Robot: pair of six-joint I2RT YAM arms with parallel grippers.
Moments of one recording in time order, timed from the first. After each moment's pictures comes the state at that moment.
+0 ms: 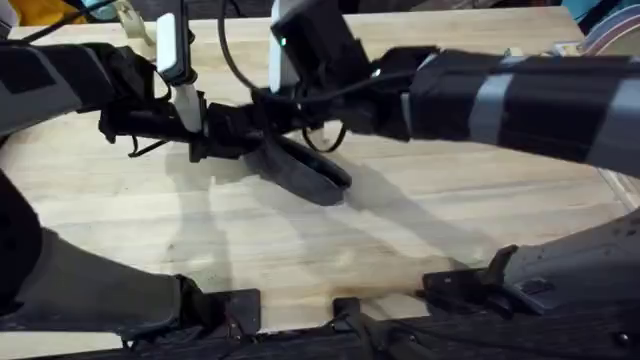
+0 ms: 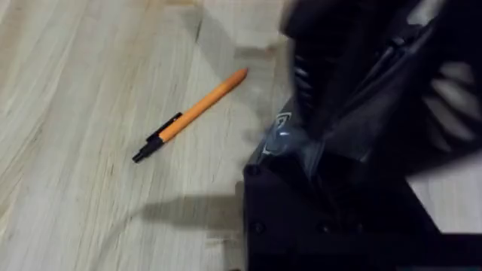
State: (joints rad) left arm 0.17 1.72 1.02 -0.91 0.97 1.63; right arm 0.79 1.68 1.16 -0.15 -0.27 0.49
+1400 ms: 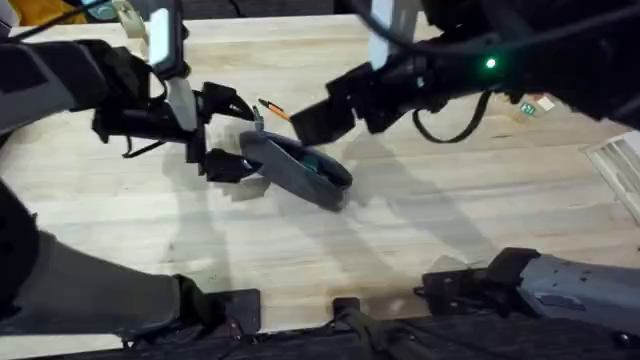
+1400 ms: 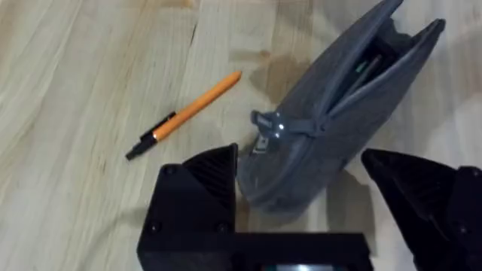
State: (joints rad) left arm 0.19 1.71 1.04 -0.98 0.99 1.63; right arm 0.64 1.29 1.21 -0.77 -0.28 0.17
